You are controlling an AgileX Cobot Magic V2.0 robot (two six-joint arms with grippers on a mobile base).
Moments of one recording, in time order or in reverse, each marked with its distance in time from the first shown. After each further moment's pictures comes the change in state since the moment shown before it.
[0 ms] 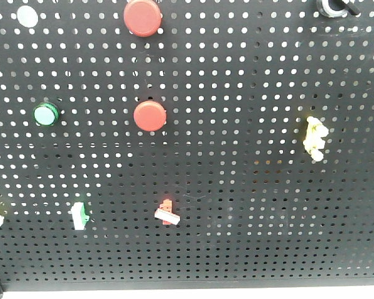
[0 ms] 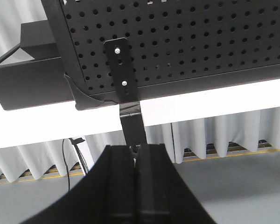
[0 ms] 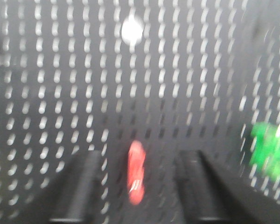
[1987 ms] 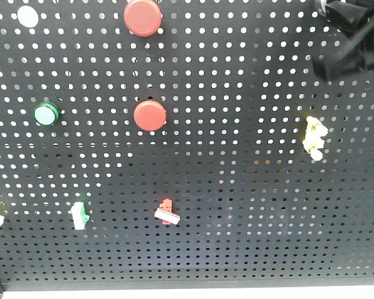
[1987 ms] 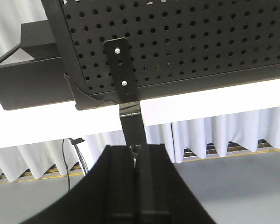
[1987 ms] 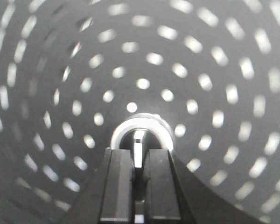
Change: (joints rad) left arm 0.000 0.000 0.000 0.000 0.000 0.000; right arm 0.428 0.566 -0.779 -0.527 0.395 0.351
